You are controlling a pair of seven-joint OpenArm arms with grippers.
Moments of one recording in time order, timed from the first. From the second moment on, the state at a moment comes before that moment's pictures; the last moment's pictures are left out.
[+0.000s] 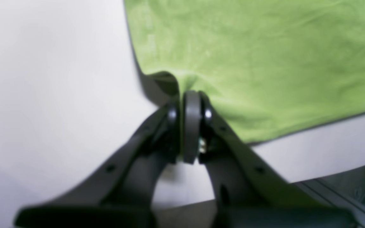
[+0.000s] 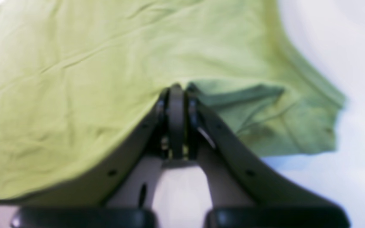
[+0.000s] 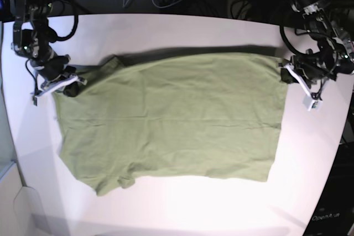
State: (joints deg) left arm 0.9 -8.9 -35.6 93.1 -28.8 -39.3 81.0; right arm -15.1 19.3 12.4 96.4 42.1 1.1 -41.6
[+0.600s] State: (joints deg) left arm -9.6 -11.6 -32.8 89.0 -28.9 -28.4 81.0; right arm -5.7 21.4 12.5 87.8 42.1 0.7 -41.7
